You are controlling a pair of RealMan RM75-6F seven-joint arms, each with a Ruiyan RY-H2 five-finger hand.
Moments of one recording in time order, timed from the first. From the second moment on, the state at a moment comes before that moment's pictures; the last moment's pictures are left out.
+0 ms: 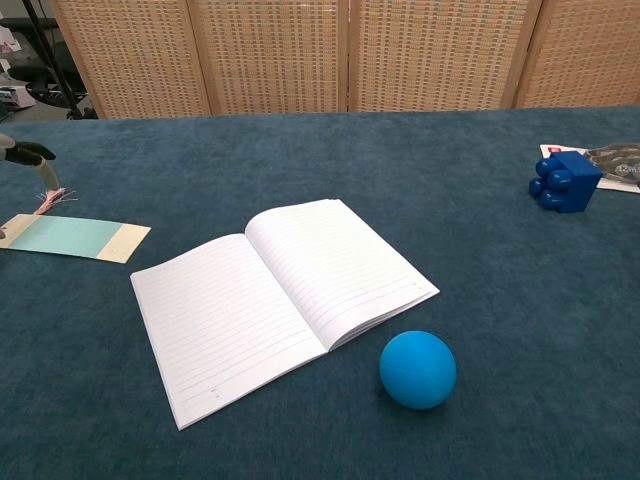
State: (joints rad) left arm -0.70 -1.24 -0.10 -1.29 0.97 0.66 0.27; right arm 0.13 -1.24 0.02 -1.57 -1.55 1.41 -0.19
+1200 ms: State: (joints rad) left arm -0.74 -1.37 -0.04 -1.20 0.93 0.73 0.40; right arm 0.14 -1.24 0.02 -1.57 -1.55 1.41 -0.19
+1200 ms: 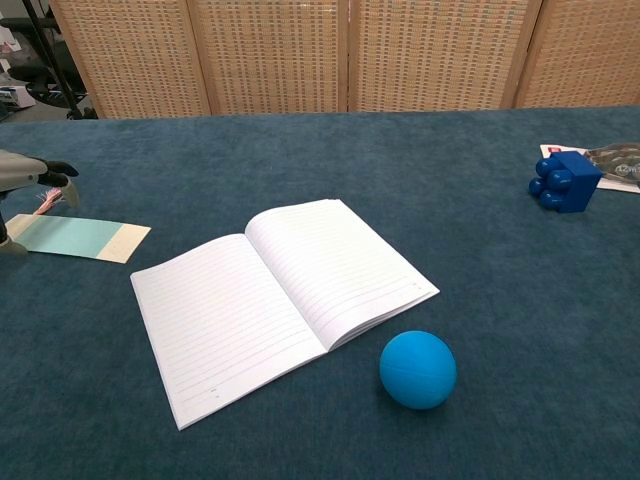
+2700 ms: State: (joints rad) left arm -0.74 -1.42 -0.04 -1.15 0.92 0.72 0.41; right arm 0.14 -1.24 0.01 -1.57 -1.56 1.41 -0.19
